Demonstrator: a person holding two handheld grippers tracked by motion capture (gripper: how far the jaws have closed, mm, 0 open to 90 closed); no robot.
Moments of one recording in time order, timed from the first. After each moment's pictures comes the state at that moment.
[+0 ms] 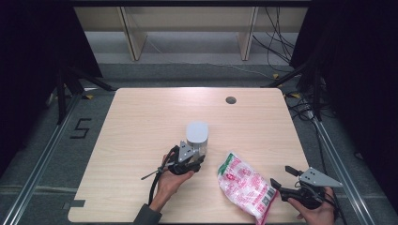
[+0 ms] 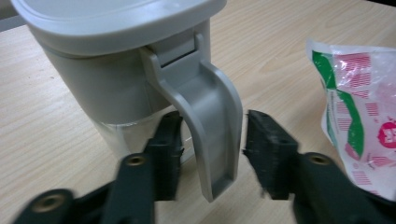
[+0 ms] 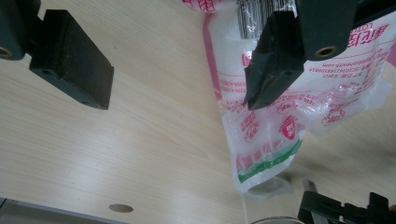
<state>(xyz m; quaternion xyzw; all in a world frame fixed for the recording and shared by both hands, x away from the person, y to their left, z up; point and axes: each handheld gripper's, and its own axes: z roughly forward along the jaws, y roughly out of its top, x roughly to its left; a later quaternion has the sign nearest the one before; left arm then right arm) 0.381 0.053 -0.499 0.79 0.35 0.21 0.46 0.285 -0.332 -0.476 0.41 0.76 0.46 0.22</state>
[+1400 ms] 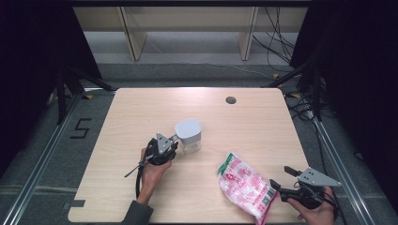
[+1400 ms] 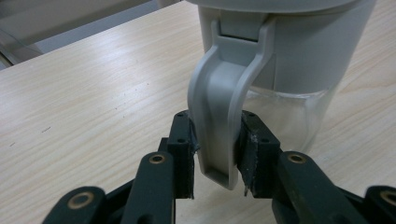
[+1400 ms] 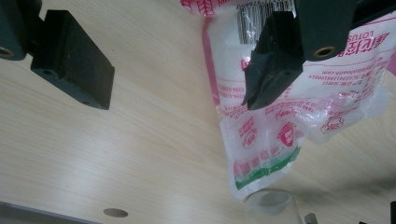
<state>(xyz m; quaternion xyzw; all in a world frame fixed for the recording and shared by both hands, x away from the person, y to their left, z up) 0.406 0.120 -0.503 0.75 0.41 0.31 0.41 0.288 -0.334 -0.478 0.39 0.77 0.45 0.22</state>
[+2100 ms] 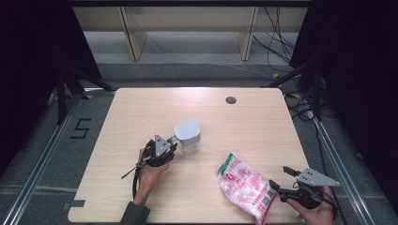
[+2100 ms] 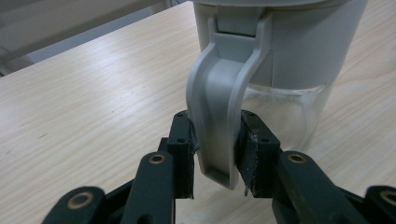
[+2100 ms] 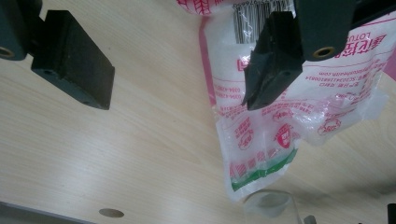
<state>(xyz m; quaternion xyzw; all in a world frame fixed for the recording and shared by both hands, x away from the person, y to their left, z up) 0.403 0.125 -0.507 0.76 0.38 0.31 0.43 0.288 -0.332 -0.477 0.39 0.78 0.44 0.22</state>
